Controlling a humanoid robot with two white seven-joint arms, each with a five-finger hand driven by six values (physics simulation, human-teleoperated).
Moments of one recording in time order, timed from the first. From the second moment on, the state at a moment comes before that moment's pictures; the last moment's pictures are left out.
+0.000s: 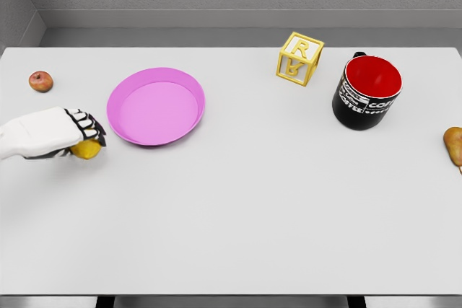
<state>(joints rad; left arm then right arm) -0.32 1.04 -0.45 -1.61 -0.58 -0.61 -0.30 -0.04 0.00 0.00 0.05 0.01 0.09 0.01</state>
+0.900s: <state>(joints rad) -0.44 0.95 -0.45 -1.61 -0.55 -0.61 -0.31 -0.04 0.00 0.00 0.05 0.01 0.09 0.01</state>
